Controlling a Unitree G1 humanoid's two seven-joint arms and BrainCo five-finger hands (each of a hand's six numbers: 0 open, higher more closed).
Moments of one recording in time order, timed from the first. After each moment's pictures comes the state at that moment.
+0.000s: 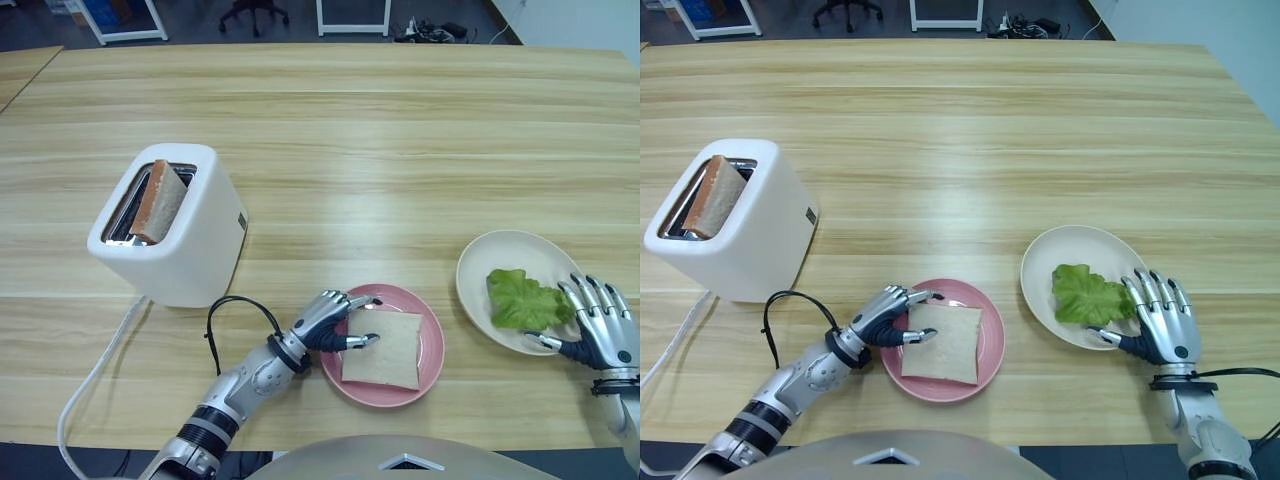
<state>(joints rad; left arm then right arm) 0.05 0.40 -0.42 0.23 0.70 -0.71 0.21 0.26 -0.73 -0.06 0.49 -1.09 -0.29 -0.74</state>
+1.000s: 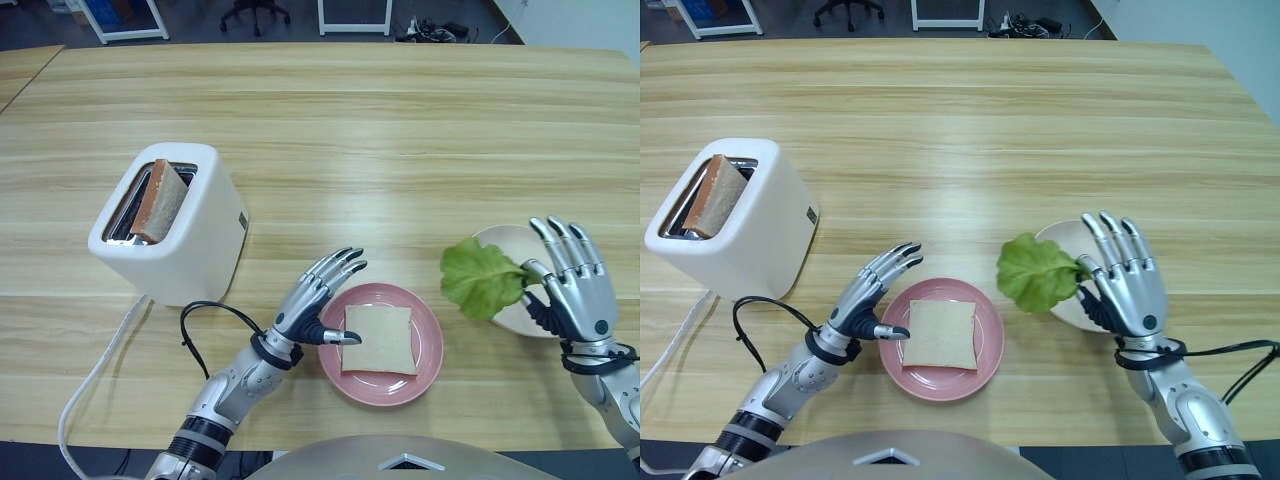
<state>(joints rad) 0.11 0.37 -0.30 0.09 0.71 -0.72 0.34 0.30 -0.81 0.08 -0.06 -1.01 -0.35 -0.84</state>
